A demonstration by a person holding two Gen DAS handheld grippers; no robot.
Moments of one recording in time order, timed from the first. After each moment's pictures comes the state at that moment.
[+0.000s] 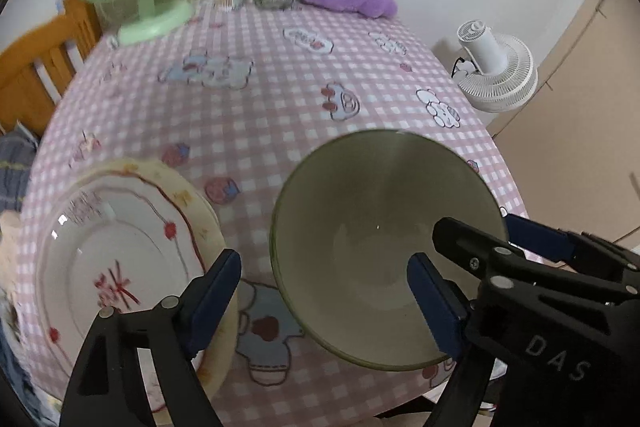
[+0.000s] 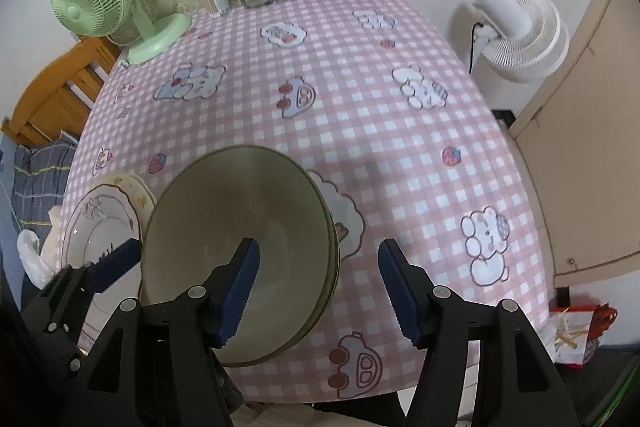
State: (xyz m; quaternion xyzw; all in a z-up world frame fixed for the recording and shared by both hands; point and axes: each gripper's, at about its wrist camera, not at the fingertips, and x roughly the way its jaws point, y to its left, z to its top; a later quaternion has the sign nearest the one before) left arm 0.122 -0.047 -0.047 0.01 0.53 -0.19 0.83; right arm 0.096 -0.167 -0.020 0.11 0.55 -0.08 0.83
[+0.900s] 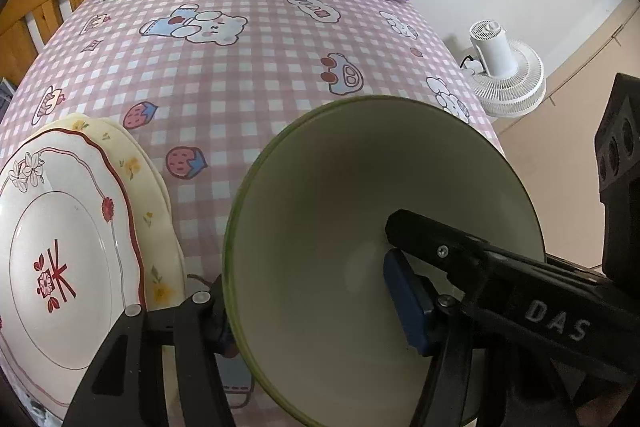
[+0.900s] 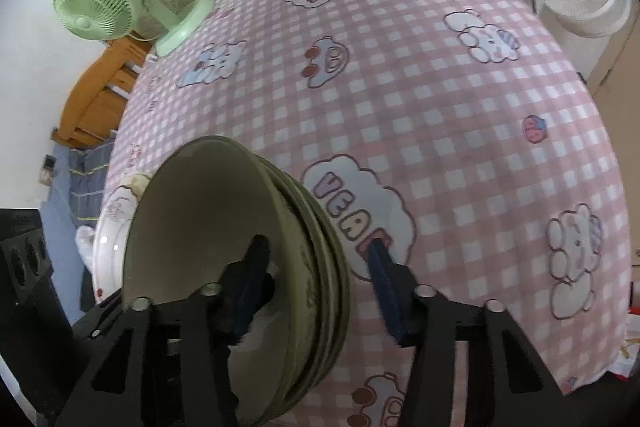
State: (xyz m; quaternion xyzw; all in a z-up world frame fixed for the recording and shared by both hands) left arm 0.134 -0.058 -0.083 -0.04 0.55 -0.19 0.81; right arm 0.127 -0.196 -0.078 0.22 0.56 0.04 0.80
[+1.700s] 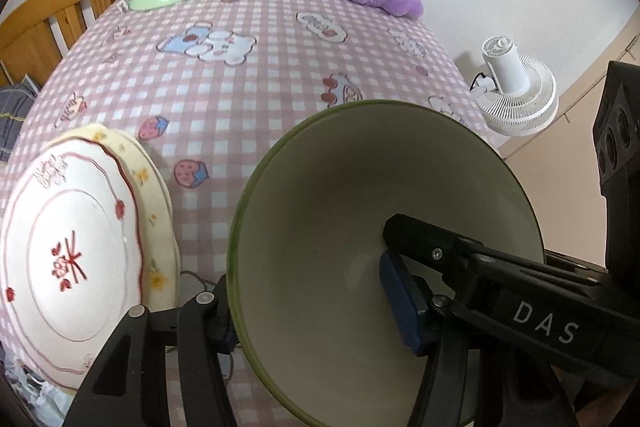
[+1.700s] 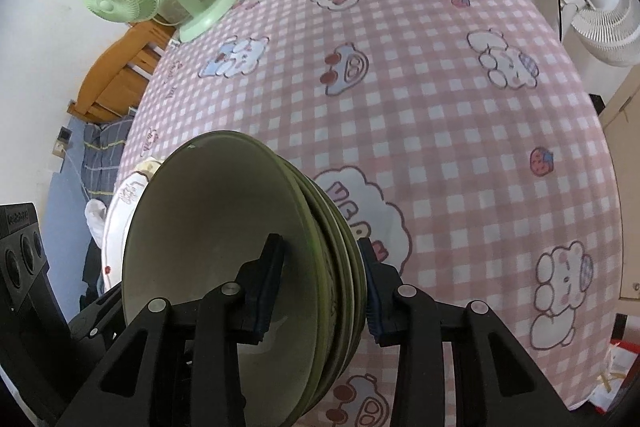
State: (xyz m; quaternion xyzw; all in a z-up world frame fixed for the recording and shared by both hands) left arm 0.129 -0.074 -0.061 -0.04 0.53 -0.15 0.83; right arm 0.134 -0.207 -0.063 0.18 0.57 0.09 0.80
